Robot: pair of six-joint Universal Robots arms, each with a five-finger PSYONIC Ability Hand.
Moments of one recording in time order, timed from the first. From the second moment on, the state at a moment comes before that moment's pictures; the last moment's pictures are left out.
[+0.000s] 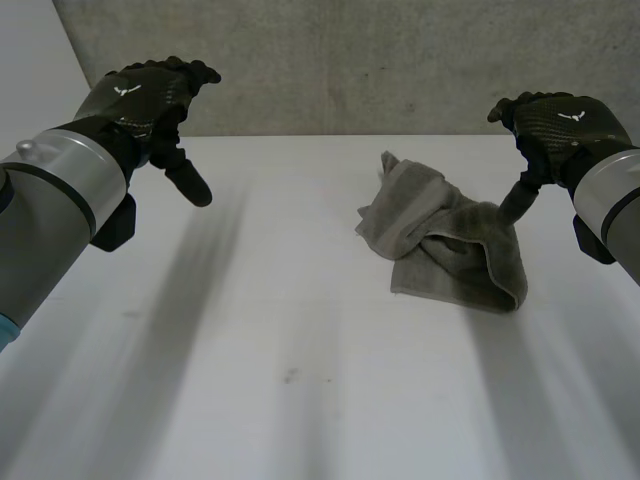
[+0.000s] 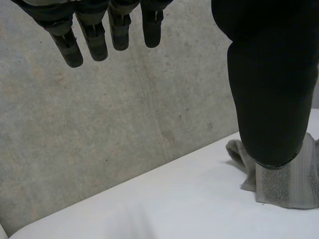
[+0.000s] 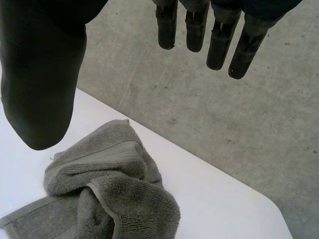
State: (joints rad) left arm 4.25 -1.71 -1.30 2.96 -1.62 3.16; right arm 1.90 -1.39 1.35 0.17 1.56 2.96; left_hand 0.17 0.16 0.16 0.17 0.03; right_hand 0.21 0.25 0.24 0.25 0.06
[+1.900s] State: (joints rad) left arm 4.02 -2.16 -1.45 3.49 -1.72 2.53; right arm 2.19 -1.41 1.55 0.06 1.54 3.02; left_hand 1.06 1.07 1.07 1.07 0.88; right_hand 1.30 1.29 1.33 1.34 1.15
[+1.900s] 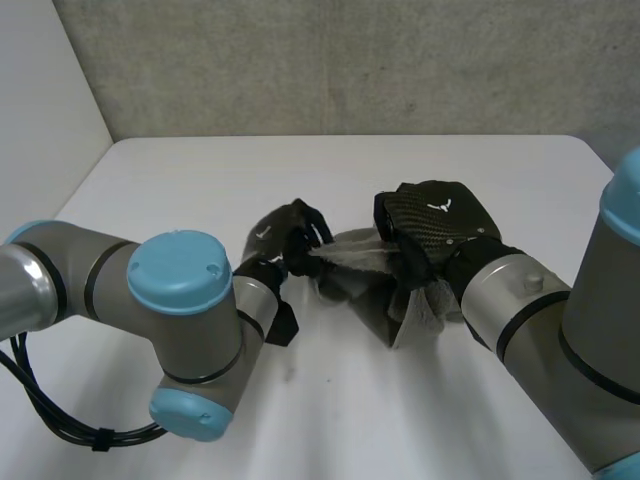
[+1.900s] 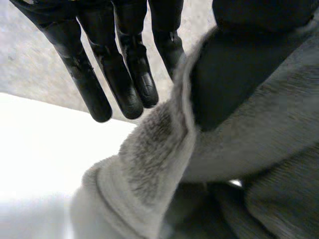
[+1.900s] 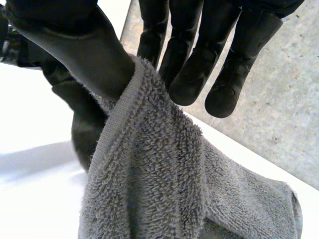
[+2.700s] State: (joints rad) left arm 4.21 -1.59 -1.59 3.18 -1.62 3.22; right arm 2.19 -1.26 1.15 0.30 1.53 2.86; left_hand 1.18 1.22 1.22 1.22 1.02; right_hand 1.20 1.20 1.20 1.22 1.04
